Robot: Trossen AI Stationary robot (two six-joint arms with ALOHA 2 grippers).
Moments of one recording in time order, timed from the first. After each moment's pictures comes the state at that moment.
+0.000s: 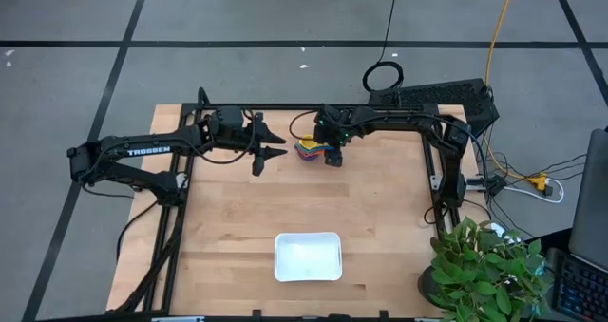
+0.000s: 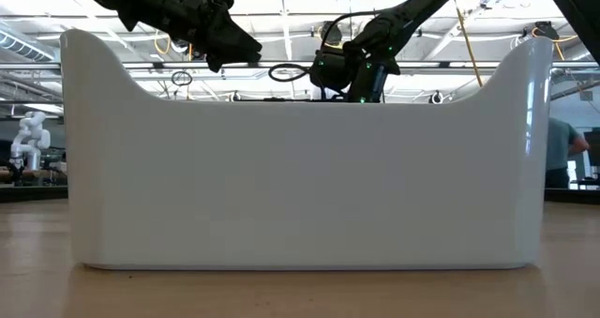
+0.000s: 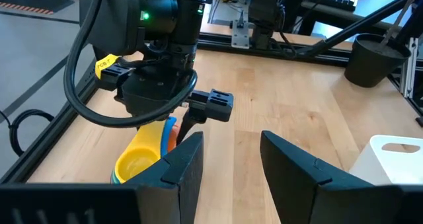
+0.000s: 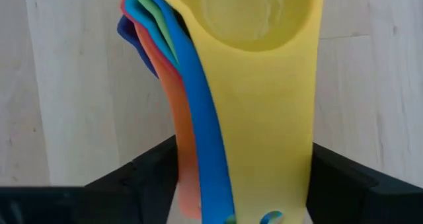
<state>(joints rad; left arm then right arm) 0.36 1.20 0.80 0.02 0.31 0.05 -0.44 1.92 1.34 -0.61 -0.05 -0.32</state>
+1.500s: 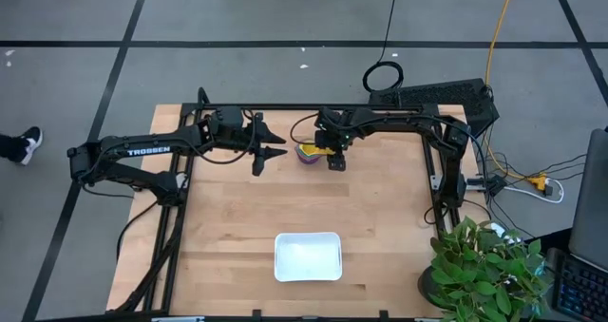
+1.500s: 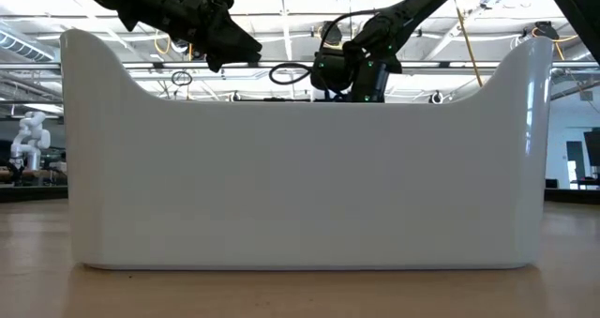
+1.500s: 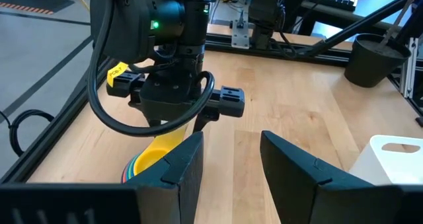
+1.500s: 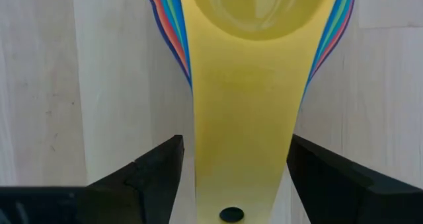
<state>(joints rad) 0.36 1.20 0.80 0.02 0.31 0.05 -0.42 1.92 1.33 -0.67 -0.11 -0.36</state>
